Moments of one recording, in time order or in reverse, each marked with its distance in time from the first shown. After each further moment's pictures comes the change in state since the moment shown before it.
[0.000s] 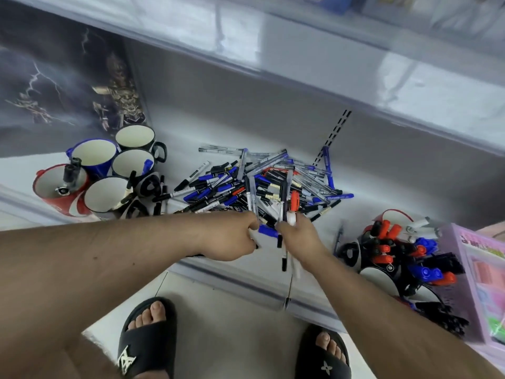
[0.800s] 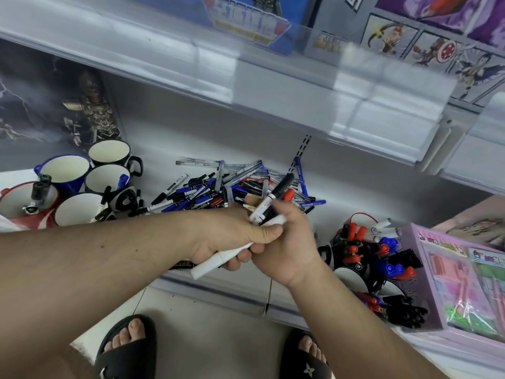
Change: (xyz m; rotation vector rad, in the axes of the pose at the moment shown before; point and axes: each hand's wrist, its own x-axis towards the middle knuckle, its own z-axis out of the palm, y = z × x) left_hand -0.003 0.042 -0.005 -0.919 -0.227 0.037; right_hand -0.071 -0.078 -0.018 1.083 -0.394 0.219
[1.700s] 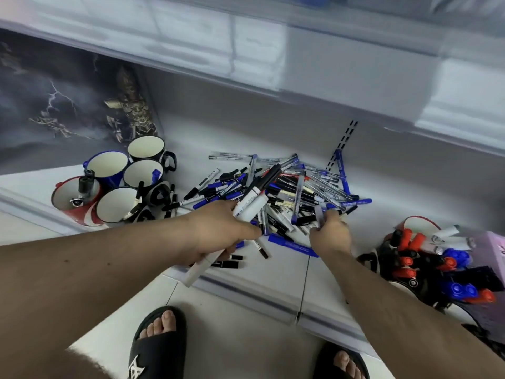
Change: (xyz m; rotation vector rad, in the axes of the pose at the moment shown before) left_hand 0.001 -0.027 -0.038 0.192 0.513 0.040; right_hand 0.117 -0.001 -0.136 -1.527 0.779 -0.202
